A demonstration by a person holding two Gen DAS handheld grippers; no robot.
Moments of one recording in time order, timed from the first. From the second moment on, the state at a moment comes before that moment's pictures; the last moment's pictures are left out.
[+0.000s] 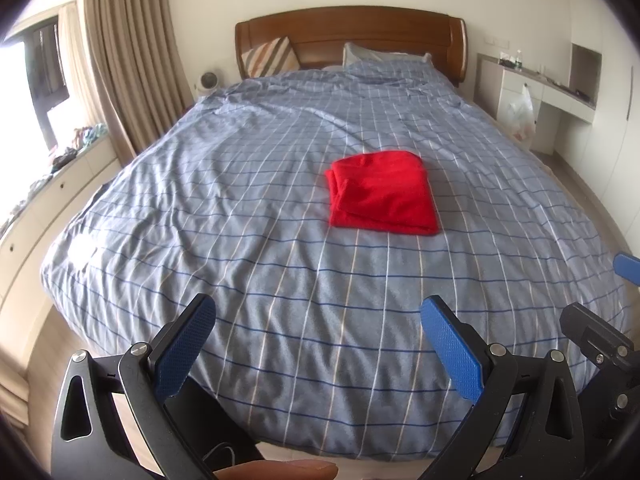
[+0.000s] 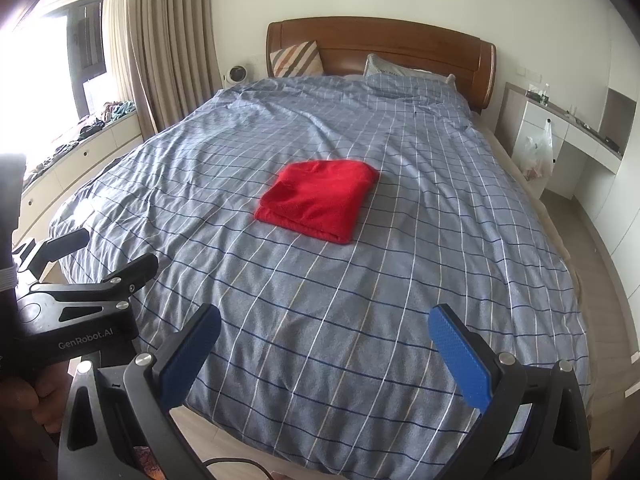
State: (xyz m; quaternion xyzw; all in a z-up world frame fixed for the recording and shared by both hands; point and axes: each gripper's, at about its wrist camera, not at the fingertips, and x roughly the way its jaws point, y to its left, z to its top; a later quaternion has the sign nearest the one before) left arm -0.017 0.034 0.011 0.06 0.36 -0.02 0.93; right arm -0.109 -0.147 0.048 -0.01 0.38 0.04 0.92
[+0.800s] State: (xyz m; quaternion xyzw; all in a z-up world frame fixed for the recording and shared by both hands) left arm -0.018 0.033 0.011 0.06 0.36 -0.02 0.93; right arm -0.110 -0.145 0.055 -0.02 0.37 0.04 0.93
